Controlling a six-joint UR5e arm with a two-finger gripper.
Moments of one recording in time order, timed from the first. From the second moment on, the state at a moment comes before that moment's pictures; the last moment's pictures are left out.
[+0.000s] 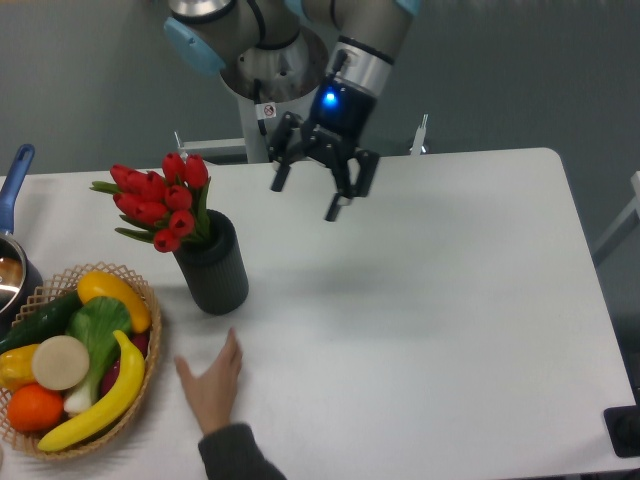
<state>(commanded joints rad) 2.77 -1.52 -1.97 -0.83 0.85 1.25</state>
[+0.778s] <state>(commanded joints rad) 2.72 -1.77 -1.81 -0.85 1.27 1.23</state>
